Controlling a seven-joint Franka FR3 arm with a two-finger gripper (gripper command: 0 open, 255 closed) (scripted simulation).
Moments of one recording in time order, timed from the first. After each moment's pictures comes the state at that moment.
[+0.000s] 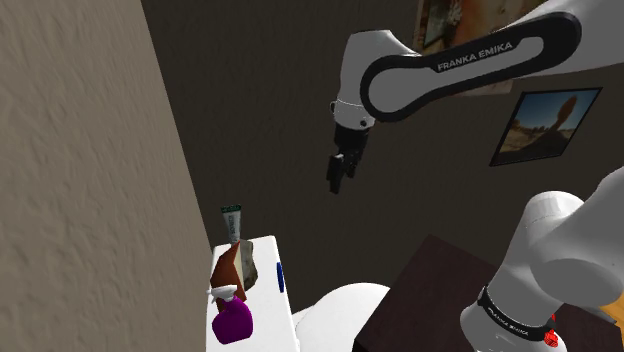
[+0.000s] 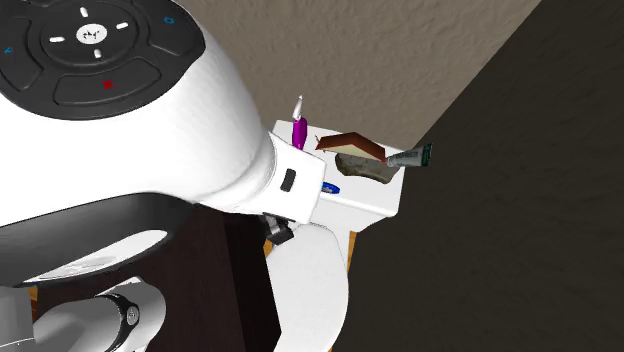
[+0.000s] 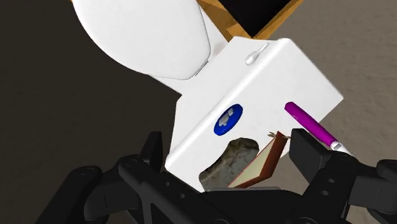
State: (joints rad) arm 0.15 -0.41 0.07 -2.40 0.08 2.05 0.00
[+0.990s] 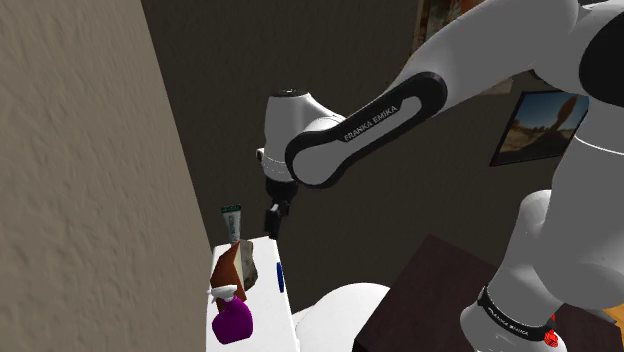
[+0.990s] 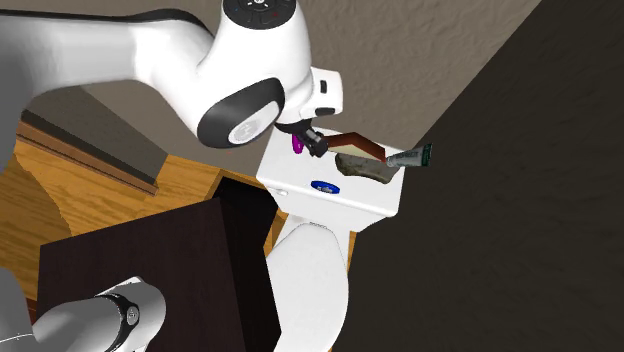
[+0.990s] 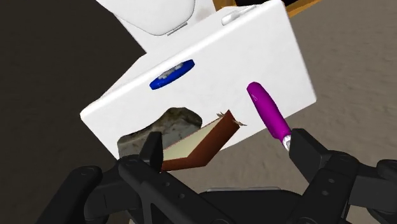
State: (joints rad) arm 0.27 0.06 0.19 -2.18 0.01 2.34 -0.08
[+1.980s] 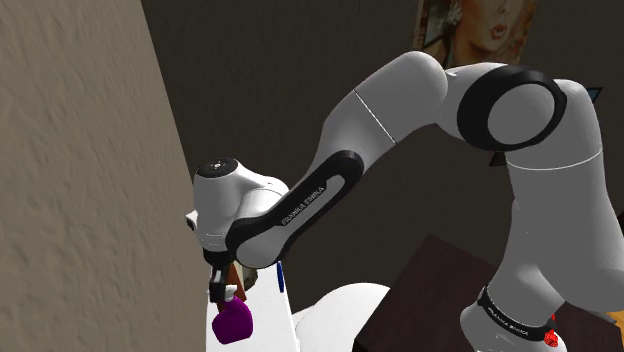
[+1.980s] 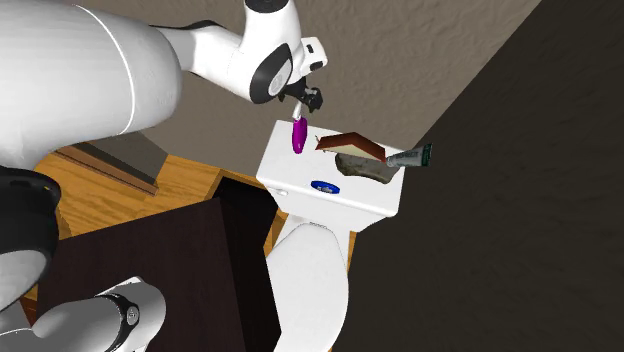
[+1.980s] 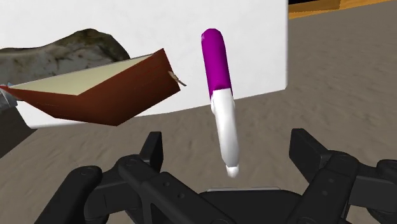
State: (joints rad) arm 0.43 0.52 0.24 -1.83 -0.19 2.47 -0.09
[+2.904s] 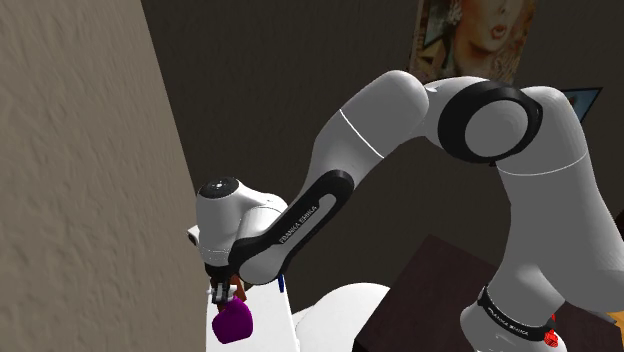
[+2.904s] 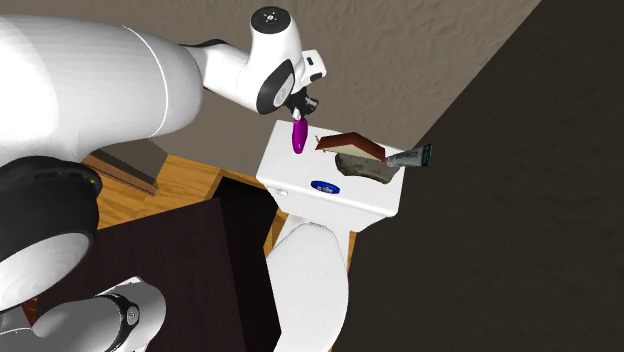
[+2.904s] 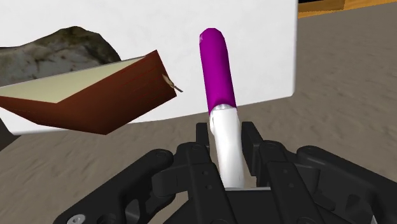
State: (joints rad) arm 0.45 0.60 0.22 -1.81 -0.21 2.54 -0.08
